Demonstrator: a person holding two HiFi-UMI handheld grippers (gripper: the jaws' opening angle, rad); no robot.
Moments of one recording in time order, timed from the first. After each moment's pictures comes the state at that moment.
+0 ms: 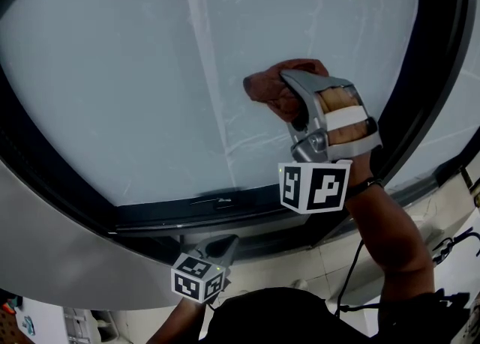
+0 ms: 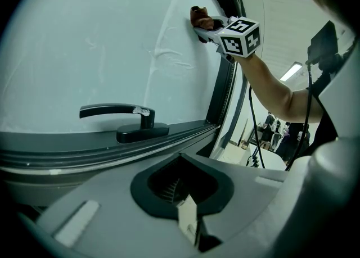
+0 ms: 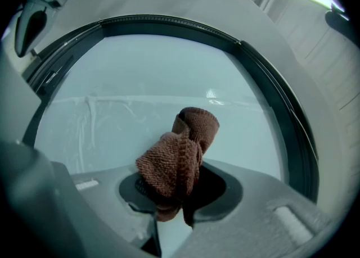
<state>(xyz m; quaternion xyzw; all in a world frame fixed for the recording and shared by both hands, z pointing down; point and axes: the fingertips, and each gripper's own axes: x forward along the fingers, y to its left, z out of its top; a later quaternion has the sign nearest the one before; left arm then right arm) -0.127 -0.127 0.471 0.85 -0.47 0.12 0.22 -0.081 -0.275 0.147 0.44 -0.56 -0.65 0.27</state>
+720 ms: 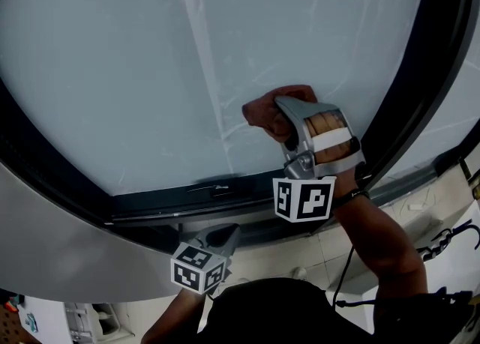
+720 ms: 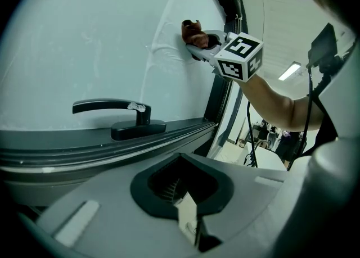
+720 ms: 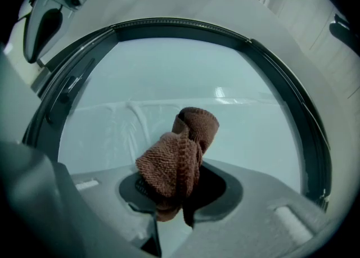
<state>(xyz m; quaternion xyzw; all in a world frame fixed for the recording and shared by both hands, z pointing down) -0.120 -0.128 0.477 0.85 -0.46 0.13 0.22 -0.083 -0.275 0.238 0.42 -0.60 -0.62 0.30</state>
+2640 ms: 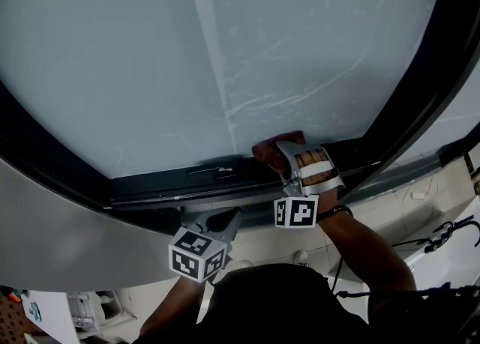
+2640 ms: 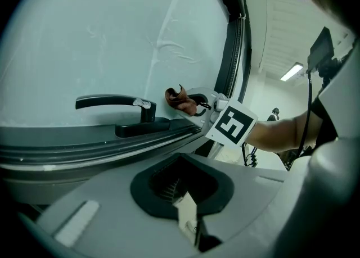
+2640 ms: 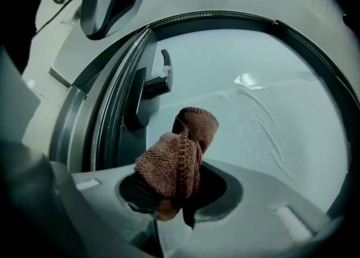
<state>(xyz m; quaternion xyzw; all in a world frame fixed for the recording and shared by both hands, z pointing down) -0.127 -0.131 0.482 0.84 -0.47 0.14 0.23 -0.082 -0.273 0.442 0.34 -0.67 -0.53 0.39</state>
